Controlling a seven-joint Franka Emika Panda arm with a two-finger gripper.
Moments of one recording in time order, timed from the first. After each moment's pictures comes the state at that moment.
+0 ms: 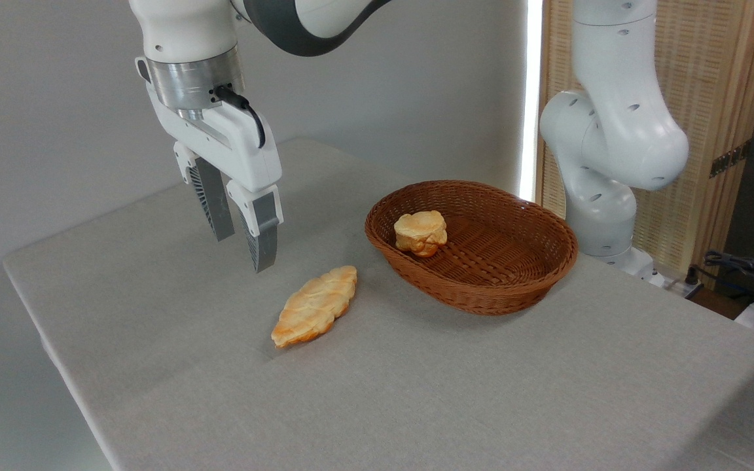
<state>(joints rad) -0.20 0.09 0.05 -1.62 -0.12 1.73 0.61</state>
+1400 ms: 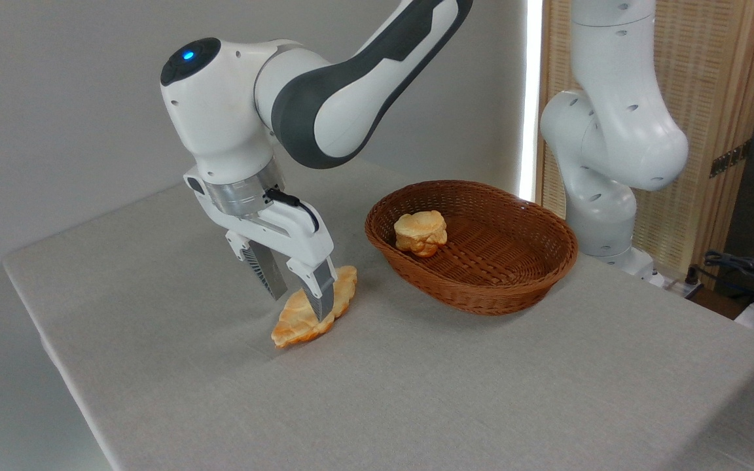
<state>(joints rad) -0.22 0.10 0.01 -1.93 -0.12 1.88 0.42</state>
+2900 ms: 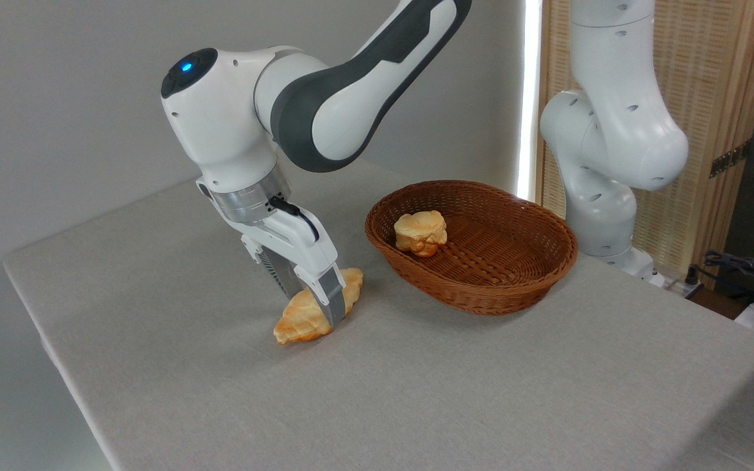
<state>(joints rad) -0.21 0.11 0.01 -1.93 -0.08 1.83 0.52</state>
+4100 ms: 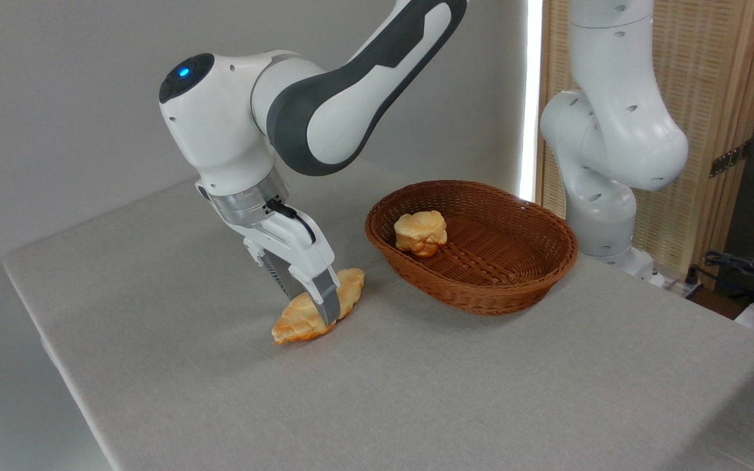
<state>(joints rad) -0.22 0.12 0.00 -1.93 -0.08 1.83 0.52</state>
